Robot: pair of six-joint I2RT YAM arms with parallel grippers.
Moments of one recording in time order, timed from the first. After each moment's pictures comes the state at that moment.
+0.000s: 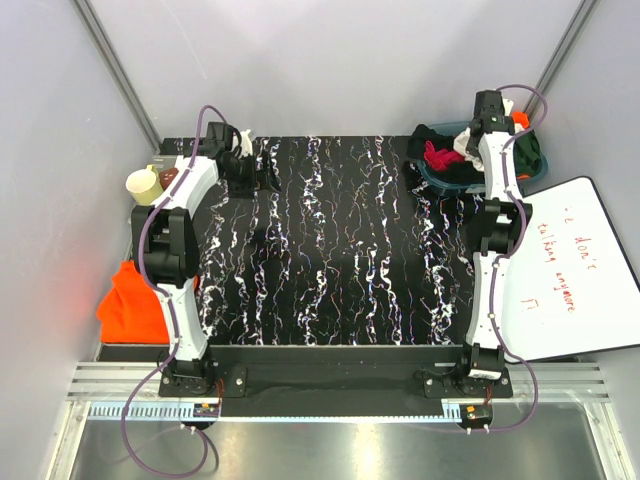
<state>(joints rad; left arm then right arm) -0.09 2.04 1.74 -0.70 0.44 -0.21 -0.11 2.63 2.73 -0.95 0.37 0.24</state>
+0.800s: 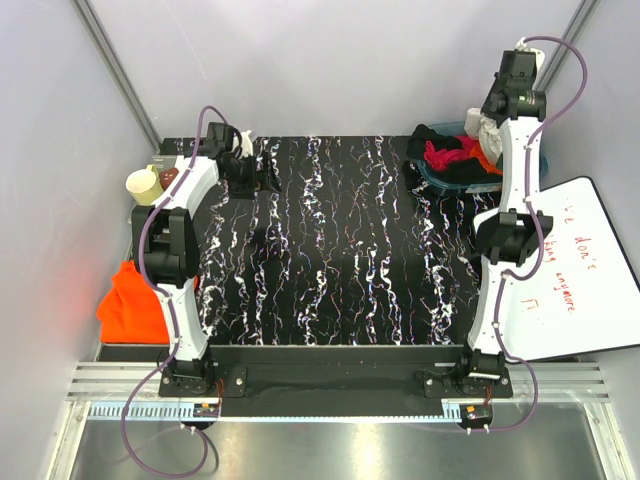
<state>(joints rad) -0.09 2.04 1.74 -0.71 0.45 -0.21 -0.09 2.36 2.76 -0.95 0.27 0.24</state>
